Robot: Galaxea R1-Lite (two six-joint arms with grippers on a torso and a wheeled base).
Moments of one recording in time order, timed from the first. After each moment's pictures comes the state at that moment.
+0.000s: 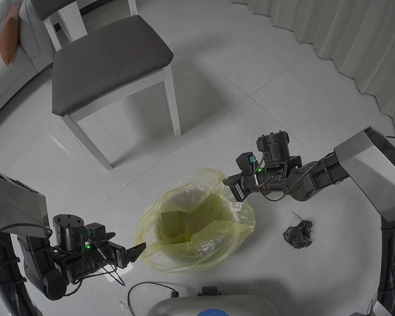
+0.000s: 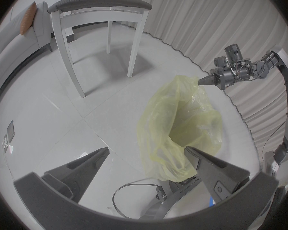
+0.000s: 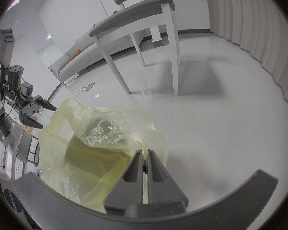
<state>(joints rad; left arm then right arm) -0.31 2.10 -0.09 -1.48 -0.14 -0.08 0.45 2.33 -1.43 -0.35 0.26 -0.29</state>
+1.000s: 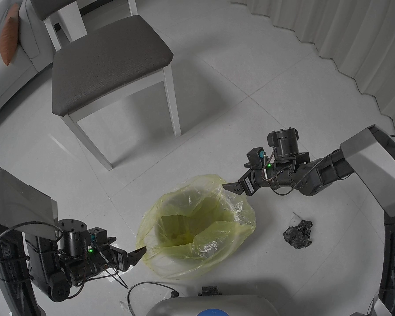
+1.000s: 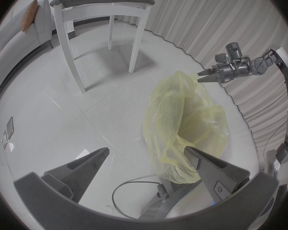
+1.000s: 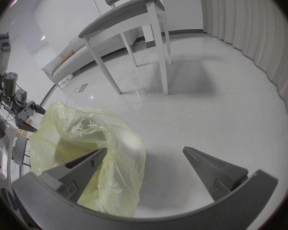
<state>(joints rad) -0.30 2.18 -0.07 -1.55 -0.14 -0.09 0.40 2.29 -1.37 -0.36 0.26 -0.30</state>
